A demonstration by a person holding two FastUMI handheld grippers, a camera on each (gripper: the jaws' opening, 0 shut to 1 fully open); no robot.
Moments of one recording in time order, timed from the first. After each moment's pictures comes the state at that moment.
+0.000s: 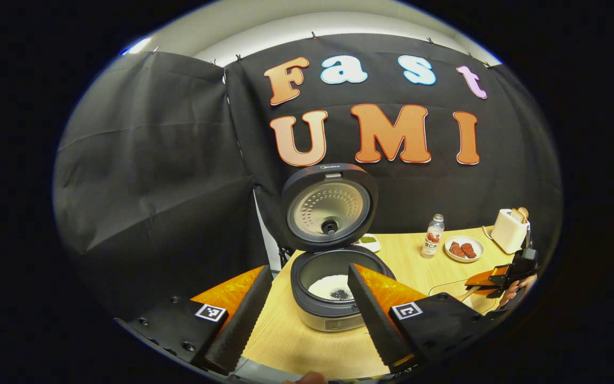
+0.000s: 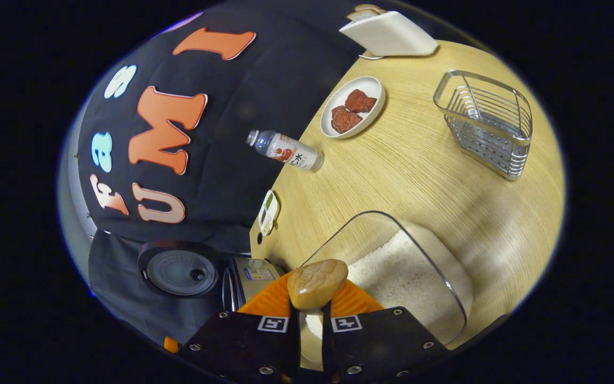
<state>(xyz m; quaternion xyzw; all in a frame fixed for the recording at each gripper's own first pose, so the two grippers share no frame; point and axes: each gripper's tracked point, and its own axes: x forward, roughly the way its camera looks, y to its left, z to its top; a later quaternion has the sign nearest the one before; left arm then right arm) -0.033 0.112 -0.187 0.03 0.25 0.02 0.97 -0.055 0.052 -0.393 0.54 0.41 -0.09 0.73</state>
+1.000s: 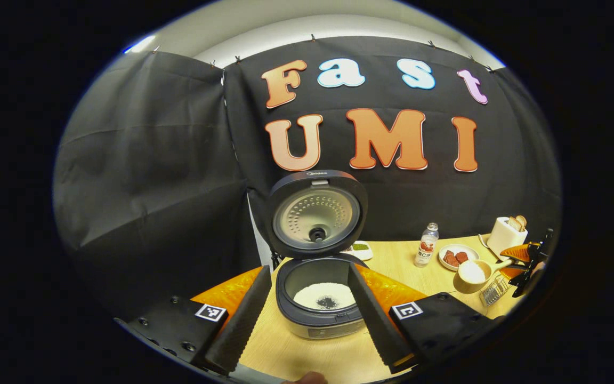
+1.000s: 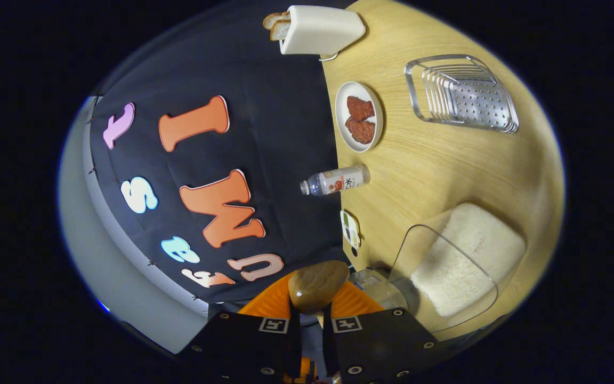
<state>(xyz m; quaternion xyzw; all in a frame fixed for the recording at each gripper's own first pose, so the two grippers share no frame) -0.015 0.102 -0.185 0.01 0.23 0.03 0.97 -0.015 0.023 -0.276 0.76 0.27 -0.03 0.59</state>
